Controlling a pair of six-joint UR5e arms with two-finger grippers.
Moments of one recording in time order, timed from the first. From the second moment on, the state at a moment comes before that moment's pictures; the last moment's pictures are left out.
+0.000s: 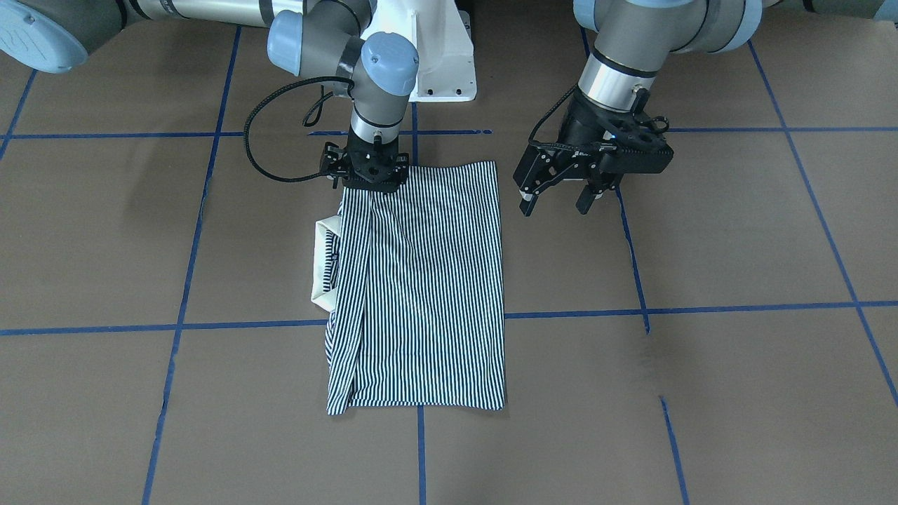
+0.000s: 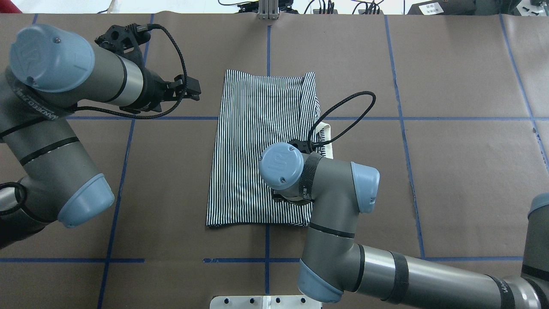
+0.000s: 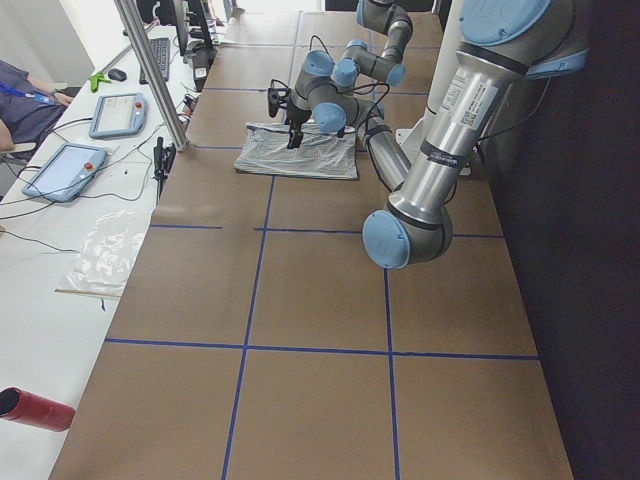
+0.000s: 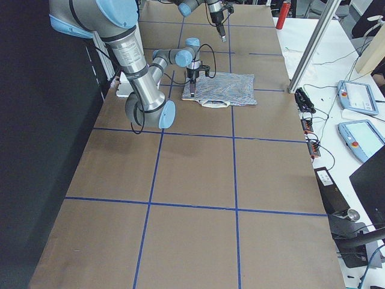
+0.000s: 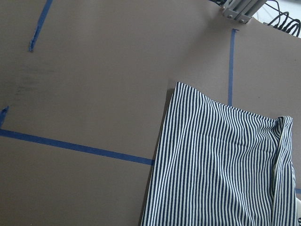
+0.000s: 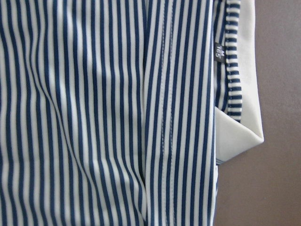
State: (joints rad) left arm -0.74 -2.05 -1.94 -1.75 -1.84 -1.36; right arm 0.36 -0.85 1.64 -1.88 1.72 1.24
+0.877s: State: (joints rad) left arm -0.73 -2.06 -1.93 -1.76 -1.84 -1.36; right arm 0.36 -0.87 1.67 -1.97 1.72 1.17
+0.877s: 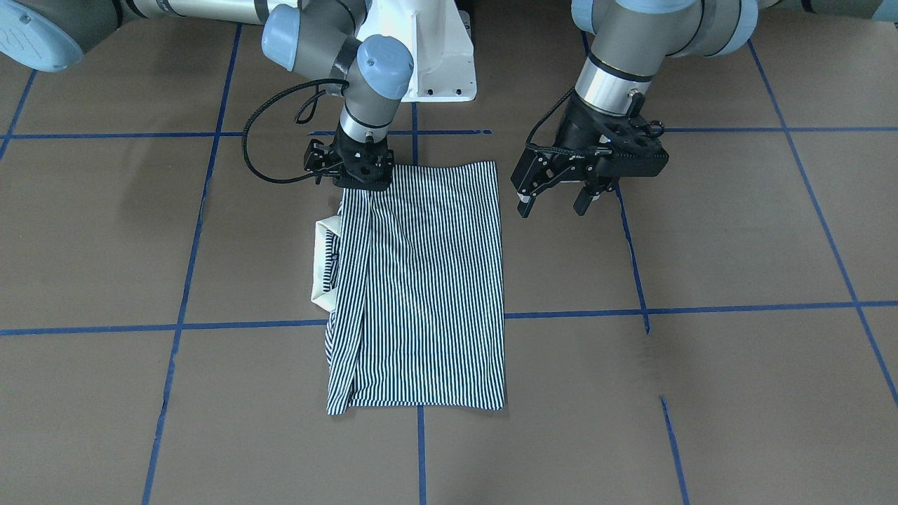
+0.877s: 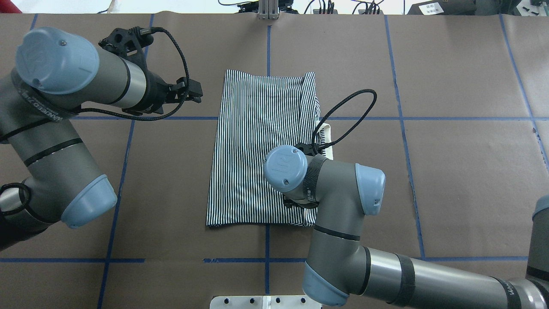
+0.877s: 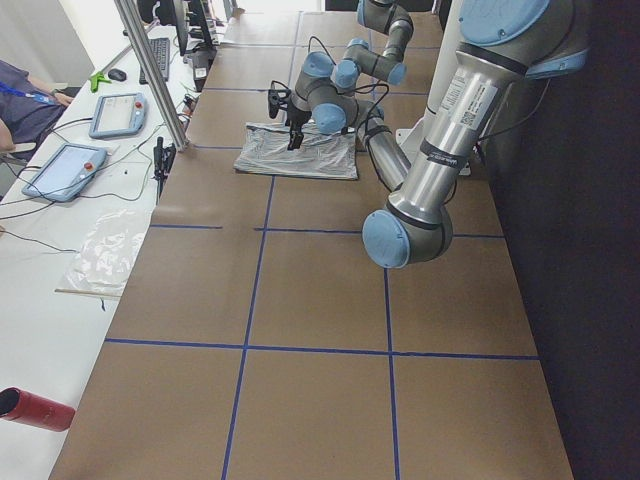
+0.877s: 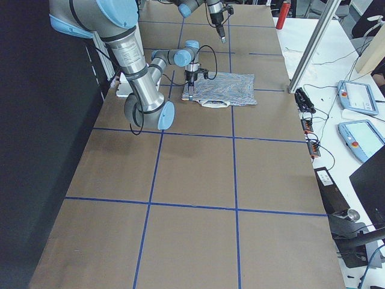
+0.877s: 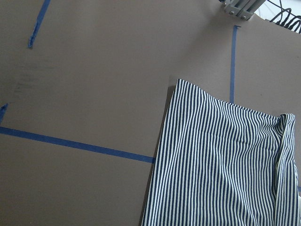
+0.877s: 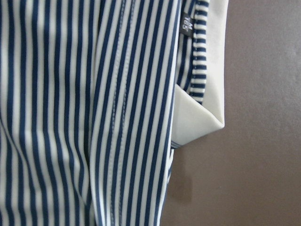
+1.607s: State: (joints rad) left arm -0.72 -2.06 -1.92 -1.77 -1.84 -1.36; right arm 0.37 -0.88 1.67 -1.96 1.72 1.14
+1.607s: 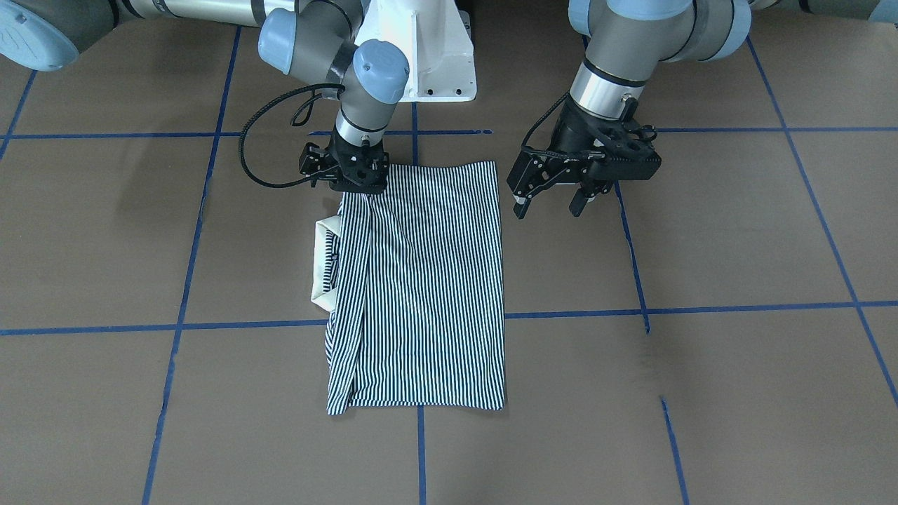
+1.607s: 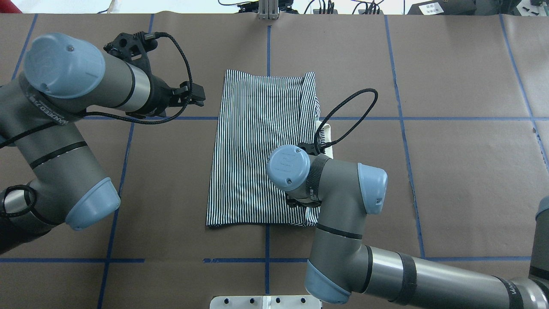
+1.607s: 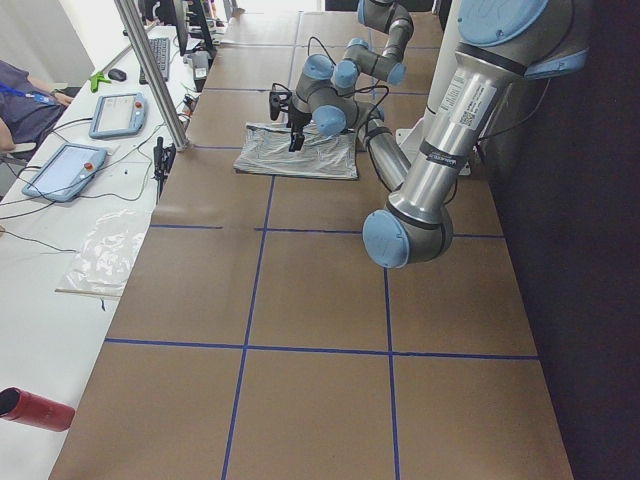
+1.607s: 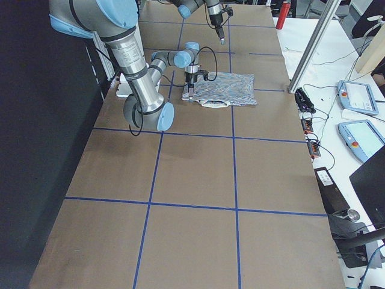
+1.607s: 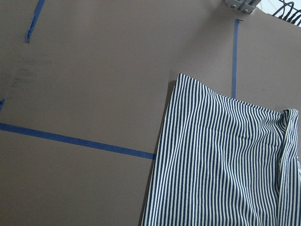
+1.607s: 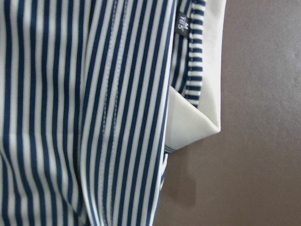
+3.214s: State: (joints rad) left arm -0.70 -2.08 -1.90 -1.78 -1.84 -1.36; right arm 0.46 -1.00 1.76 -1.71 1.72 0.97
